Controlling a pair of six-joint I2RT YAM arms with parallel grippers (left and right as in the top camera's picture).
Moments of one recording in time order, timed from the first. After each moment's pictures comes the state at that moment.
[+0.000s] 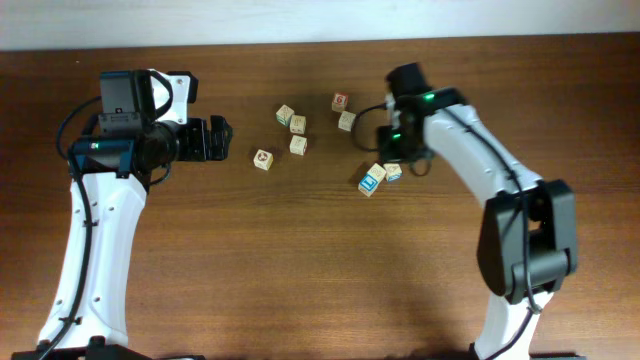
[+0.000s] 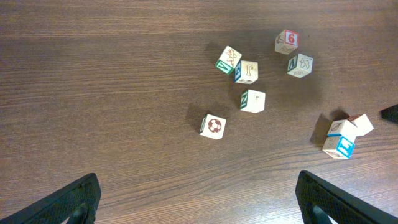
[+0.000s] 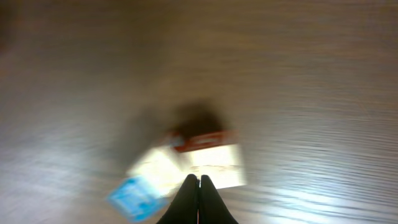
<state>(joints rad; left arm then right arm) 0.03 1.52 1.42 -0.83 0.26 0.04 0.24 2.03 1.61 -0.92 -0.06 0.21</state>
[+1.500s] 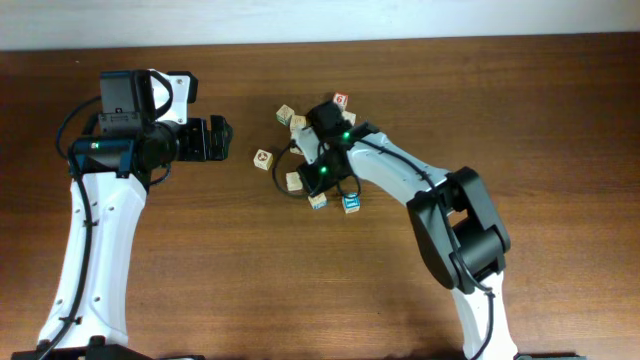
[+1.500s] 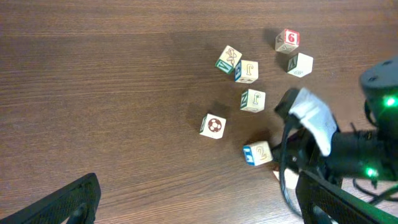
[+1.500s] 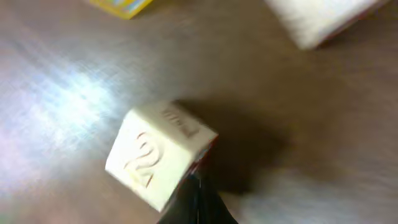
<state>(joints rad) 0.03 1.52 1.42 -0.83 0.26 0.04 0.55 2.23 1.62 -0.65 -0.37 0.00</state>
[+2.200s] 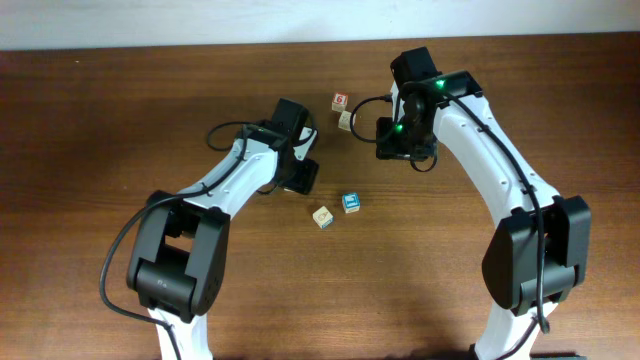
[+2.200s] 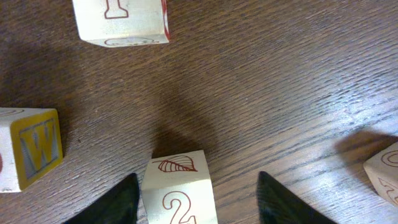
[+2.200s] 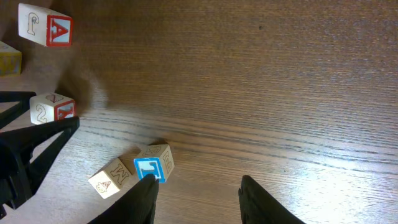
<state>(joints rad) -0.40 2.03 1.42 -0.69 0.06 -0.02 0.27 1.97 1.73 -1.13 -0.16 0.29</state>
